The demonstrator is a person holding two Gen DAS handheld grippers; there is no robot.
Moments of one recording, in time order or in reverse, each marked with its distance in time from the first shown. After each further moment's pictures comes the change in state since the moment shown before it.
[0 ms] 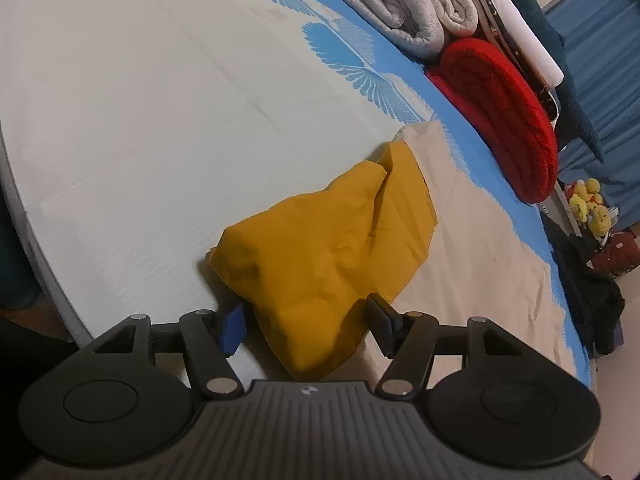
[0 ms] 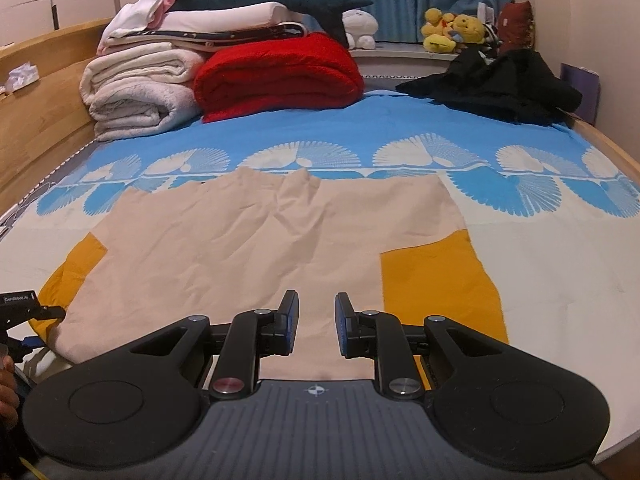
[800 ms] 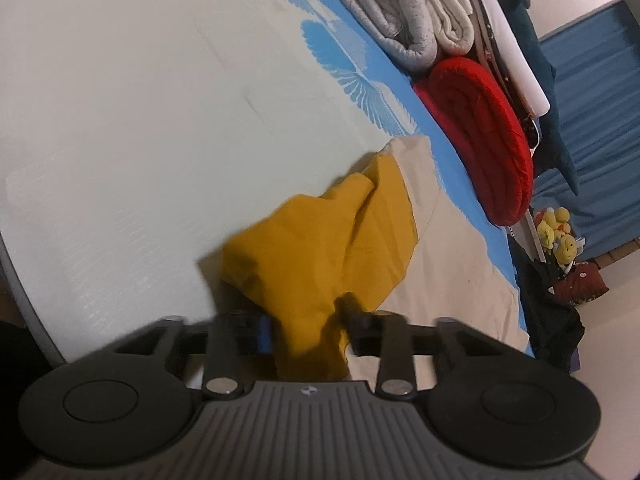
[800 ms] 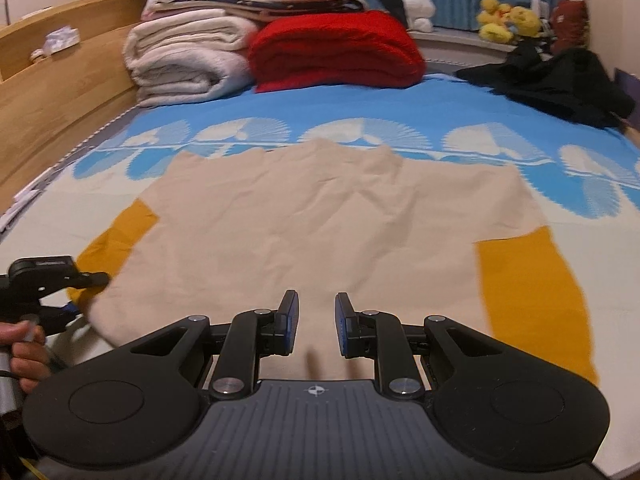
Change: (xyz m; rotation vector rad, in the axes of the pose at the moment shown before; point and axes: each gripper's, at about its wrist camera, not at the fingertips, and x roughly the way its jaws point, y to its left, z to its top) left arm 0.014 0.011 0.009 -0.087 -0.010 -0.116; right arm 0.034 0.065 -0.002 -0.076 0.079 0.121
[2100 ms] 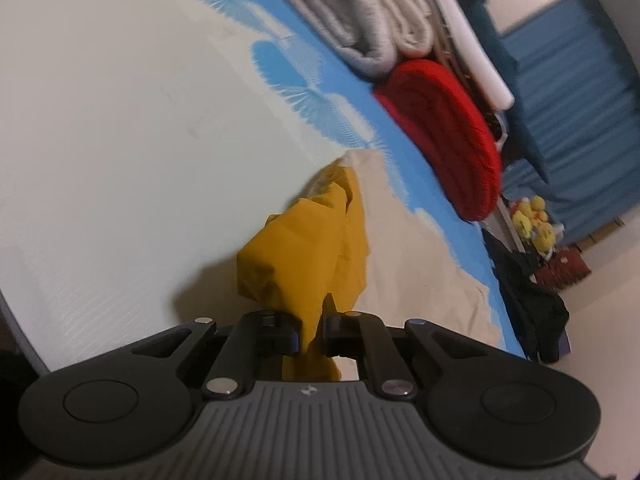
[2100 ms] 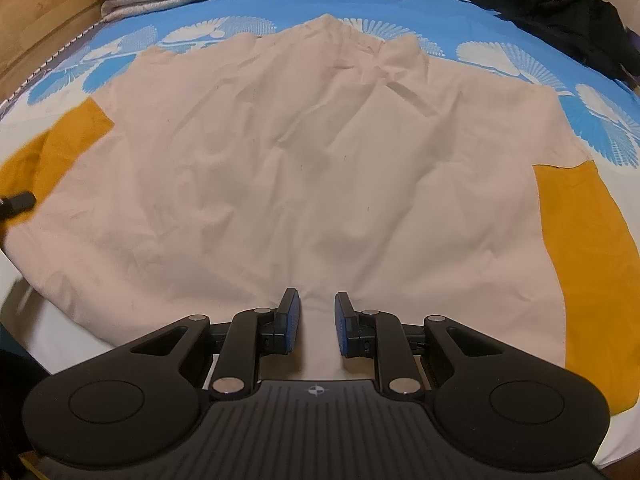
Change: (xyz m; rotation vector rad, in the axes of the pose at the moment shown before) left arm -0.017 -0.033 0.007 0.099 -0.024 -0.074; right arm 0.090 0.025 -0.012 -0.011 0.277 -0.110
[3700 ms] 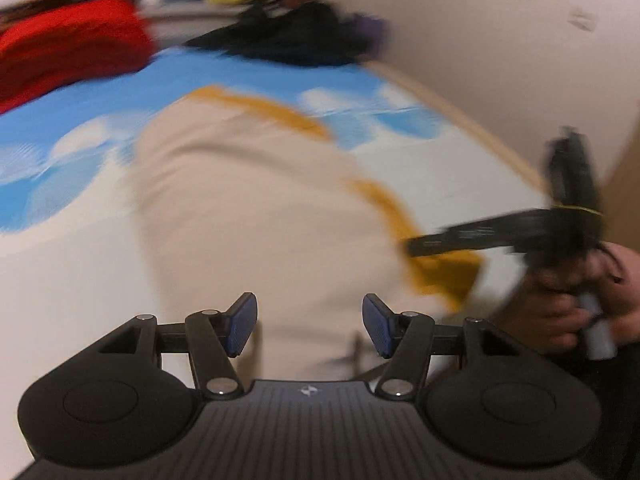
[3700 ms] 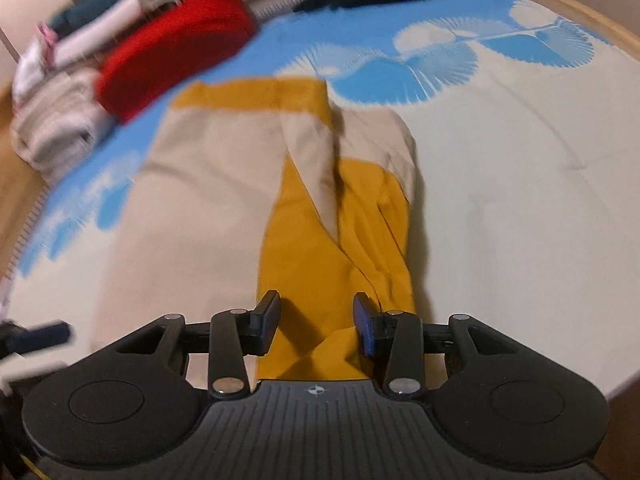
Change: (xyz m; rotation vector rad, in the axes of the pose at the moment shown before) left arm 0.017 -0.279 -0.229 1.064 0.398 -0.286; right arm -0.074 -0.267 -0.043 0.433 -0.099 0.051
